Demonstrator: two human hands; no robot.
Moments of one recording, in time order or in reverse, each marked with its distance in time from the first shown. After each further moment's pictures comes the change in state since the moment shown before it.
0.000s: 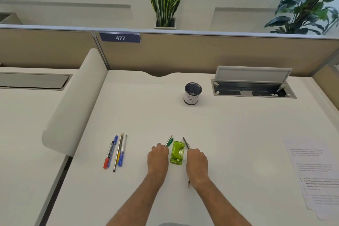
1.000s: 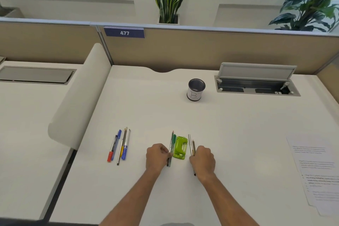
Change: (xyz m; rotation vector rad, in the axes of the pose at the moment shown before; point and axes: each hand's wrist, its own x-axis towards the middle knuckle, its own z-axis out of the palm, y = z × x) left_hand -0.010 -0.017 0.002 -0.809 -0.096 -0.450; right_hand -0.002 0.007 -0.006 0.053 -0.077 0.165
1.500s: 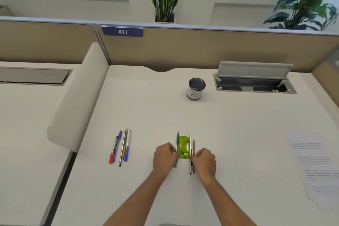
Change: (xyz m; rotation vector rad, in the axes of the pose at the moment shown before) left_hand -0.011 0.013 0.002 0.141 -0.079 0.121; right_hand -0.016 -0.002 0.013 0.398 0.101 0.171
